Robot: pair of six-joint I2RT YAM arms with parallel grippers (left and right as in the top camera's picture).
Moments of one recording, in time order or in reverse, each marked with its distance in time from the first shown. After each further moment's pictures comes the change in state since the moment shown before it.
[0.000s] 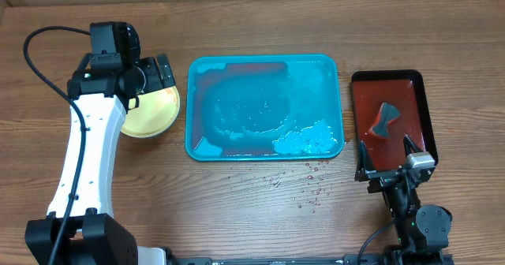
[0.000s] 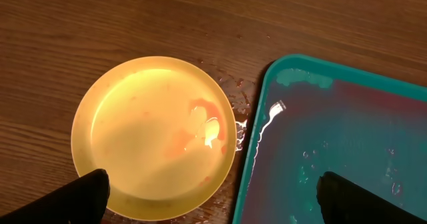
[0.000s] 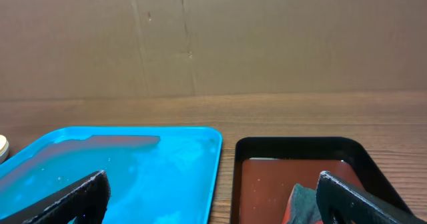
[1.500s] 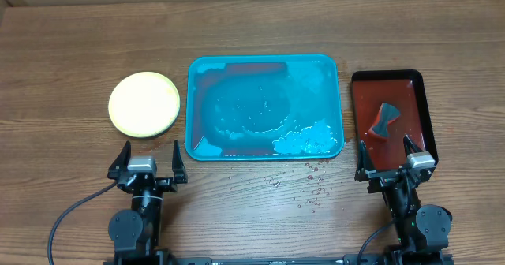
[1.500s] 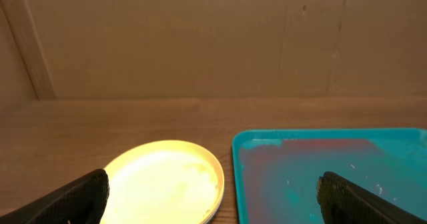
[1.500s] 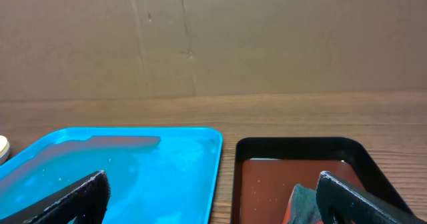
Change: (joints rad) left arm 0.000 -1.504 -1.373 0.837 0.075 0.216; right arm 0.000 -0.002 0.000 0.000 0.000 0.003
